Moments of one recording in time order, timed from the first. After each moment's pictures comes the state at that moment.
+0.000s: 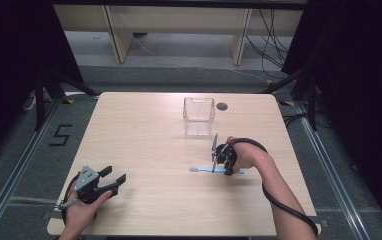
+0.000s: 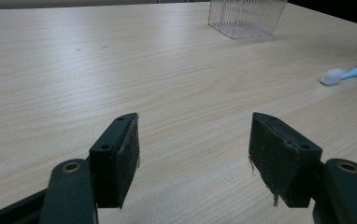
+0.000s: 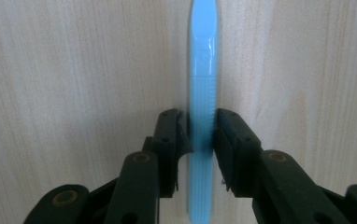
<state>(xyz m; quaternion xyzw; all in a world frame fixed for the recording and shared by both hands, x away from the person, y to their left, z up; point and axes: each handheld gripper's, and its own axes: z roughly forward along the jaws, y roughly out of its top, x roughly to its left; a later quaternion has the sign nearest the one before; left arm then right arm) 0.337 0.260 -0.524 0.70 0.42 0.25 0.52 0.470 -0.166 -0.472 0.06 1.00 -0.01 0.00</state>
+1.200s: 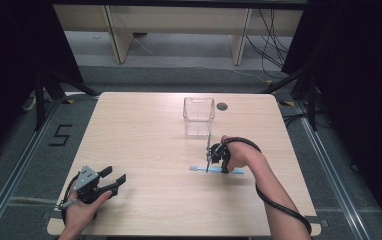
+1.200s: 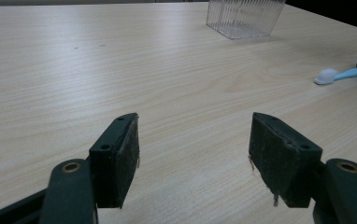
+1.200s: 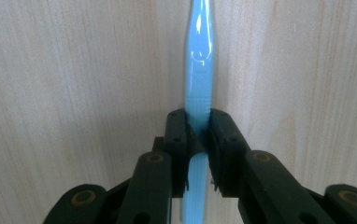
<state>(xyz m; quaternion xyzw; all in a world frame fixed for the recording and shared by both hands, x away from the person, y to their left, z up) 0.334 0.261 -0.523 0.70 0.43 0.24 0.52 0.473 -0.150 -0.473 0.06 1.00 -0.04 0.01</state>
